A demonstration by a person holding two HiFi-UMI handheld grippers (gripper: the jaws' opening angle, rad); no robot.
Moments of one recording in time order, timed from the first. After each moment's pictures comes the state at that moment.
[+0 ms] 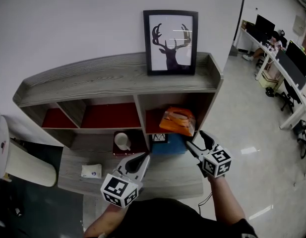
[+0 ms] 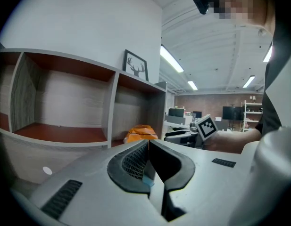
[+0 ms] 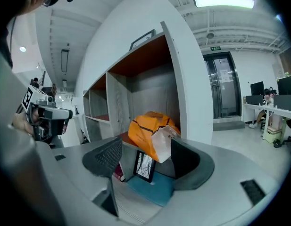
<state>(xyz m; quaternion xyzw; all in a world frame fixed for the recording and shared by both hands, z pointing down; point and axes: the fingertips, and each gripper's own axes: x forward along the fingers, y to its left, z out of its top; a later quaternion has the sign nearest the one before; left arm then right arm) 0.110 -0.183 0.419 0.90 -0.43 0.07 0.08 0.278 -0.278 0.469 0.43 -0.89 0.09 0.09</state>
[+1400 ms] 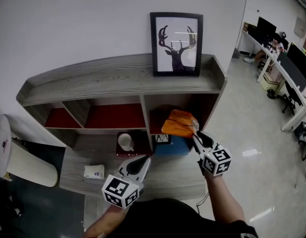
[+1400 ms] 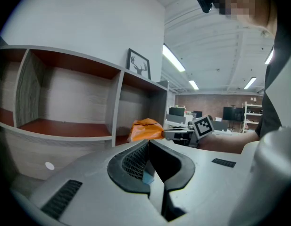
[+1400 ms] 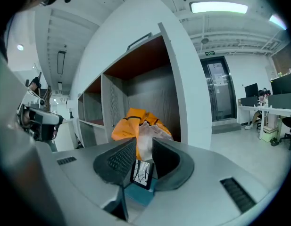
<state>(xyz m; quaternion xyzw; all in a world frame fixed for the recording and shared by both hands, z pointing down) 0.096 -0.177 0.426 0.90 -0.43 0.07 0.09 0.275 -0.291 0.467 0.46 -0.88 0.08 0.06</state>
